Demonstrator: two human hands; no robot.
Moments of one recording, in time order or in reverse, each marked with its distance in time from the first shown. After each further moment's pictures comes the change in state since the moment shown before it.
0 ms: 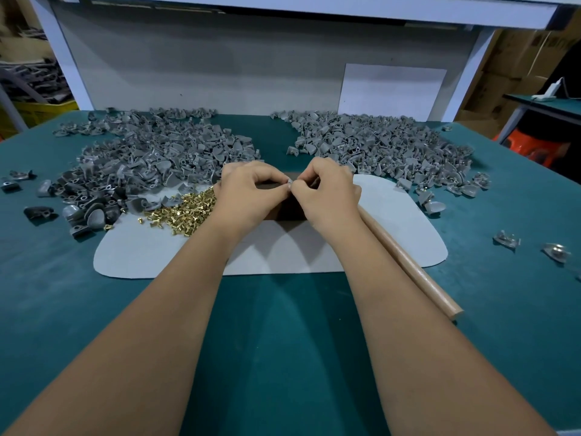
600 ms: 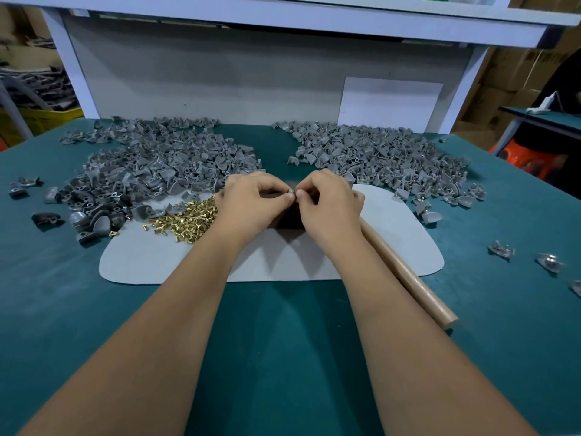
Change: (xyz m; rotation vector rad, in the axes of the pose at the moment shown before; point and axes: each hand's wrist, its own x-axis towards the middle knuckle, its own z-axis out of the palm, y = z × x) left_hand -0.003 0.006 -0.001 0.017 -0.004 -0.052; right_hand -0.005 0.003 -0.003 -0.152 0.029 -0.110
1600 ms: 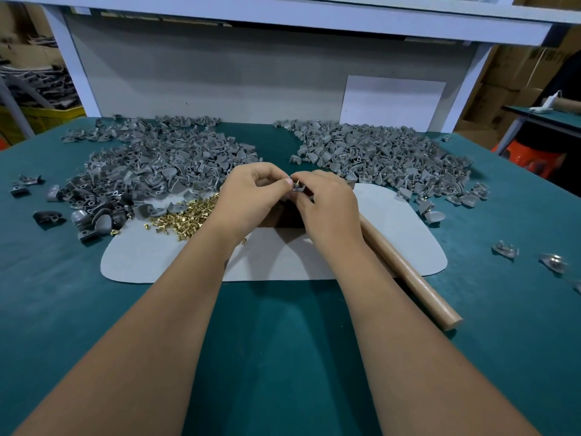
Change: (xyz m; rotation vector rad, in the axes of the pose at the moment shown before) left_hand -0.002 0.009 -0.007 -0.280 -0.027 -0.086; right_hand -0.003 -0.005 0.000 0.048 0.046 -0.229
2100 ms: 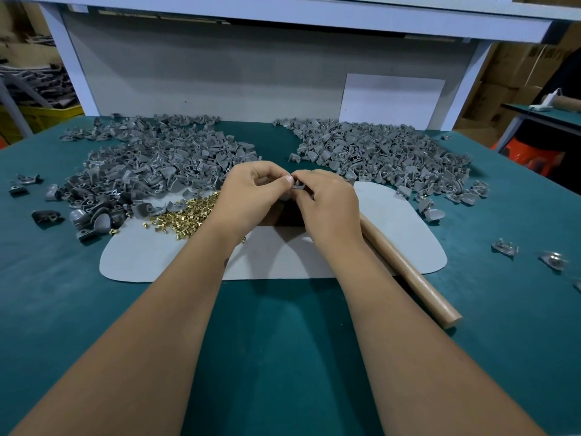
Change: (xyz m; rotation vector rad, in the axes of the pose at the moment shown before) left_hand -0.001 0.000 0.002 -0.061 -0.022 0.035; right_hand -0.002 -0.003 -0.002 0.056 0.005 0.031
